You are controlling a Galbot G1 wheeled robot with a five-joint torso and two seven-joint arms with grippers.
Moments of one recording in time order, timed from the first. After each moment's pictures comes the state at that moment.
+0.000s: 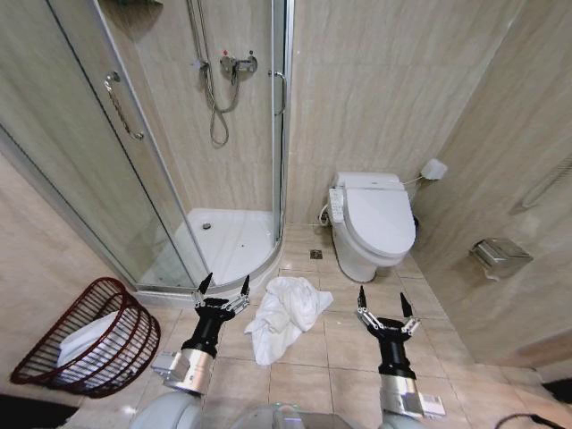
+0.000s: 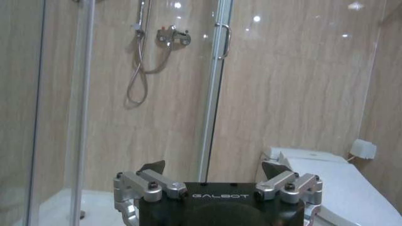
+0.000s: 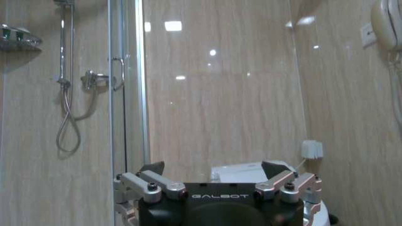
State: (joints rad) left arm 1.88 -1.58 -0.50 -2.46 -0.10 0.05 0.11; right arm -1.91 1.61 0.52 2.23 0.05 0.42 0.07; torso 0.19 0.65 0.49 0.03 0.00
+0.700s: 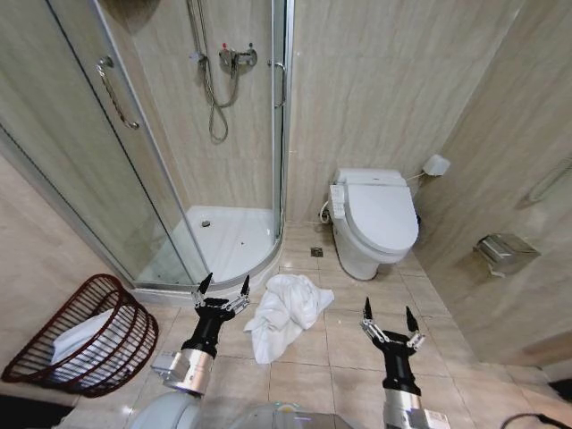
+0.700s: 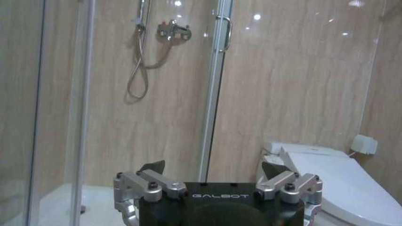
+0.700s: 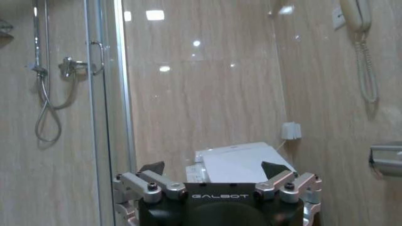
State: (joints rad) left arm 1.88 -1.58 -0.50 -2.46 -0.10 0.05 0.11; right arm -1.95 1.61 0.56 2.16 0.12 0.49 0.08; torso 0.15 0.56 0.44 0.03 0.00
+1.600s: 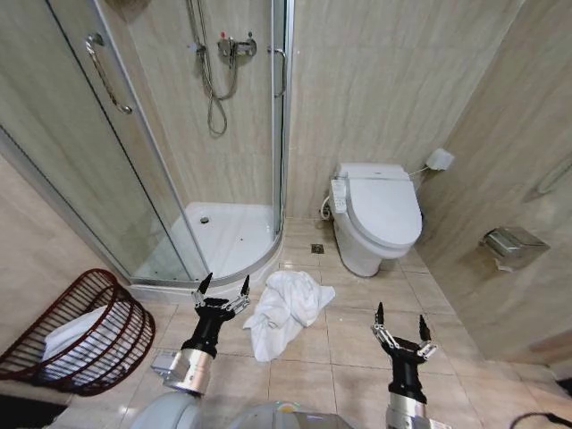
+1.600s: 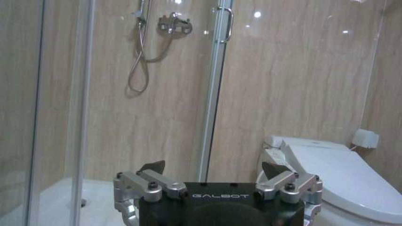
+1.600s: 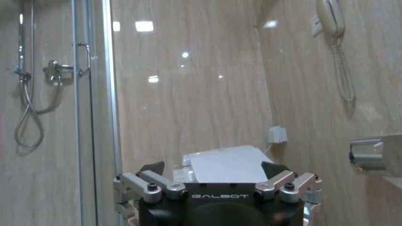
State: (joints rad) left arm 1.88 -1.58 -0.50 -2.46 -0.10 0.05 0.11; right arm -1.93 1.61 0.56 2.11 0.11 0.59 0.13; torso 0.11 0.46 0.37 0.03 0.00
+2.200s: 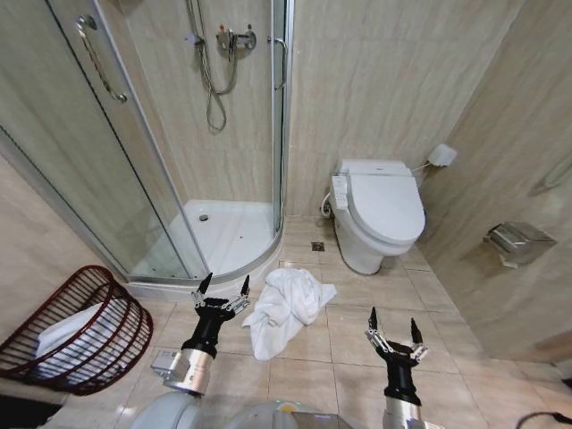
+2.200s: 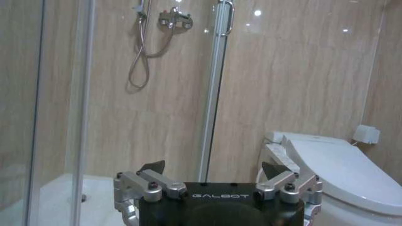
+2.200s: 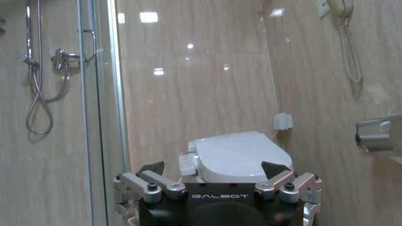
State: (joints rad) left arm 1.88 -1.58 -0.50 -2.46 -0.10 0.05 0.11; right arm -1.92 1.61 0.57 2.06 0.14 0.60 0.08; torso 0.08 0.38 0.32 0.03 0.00
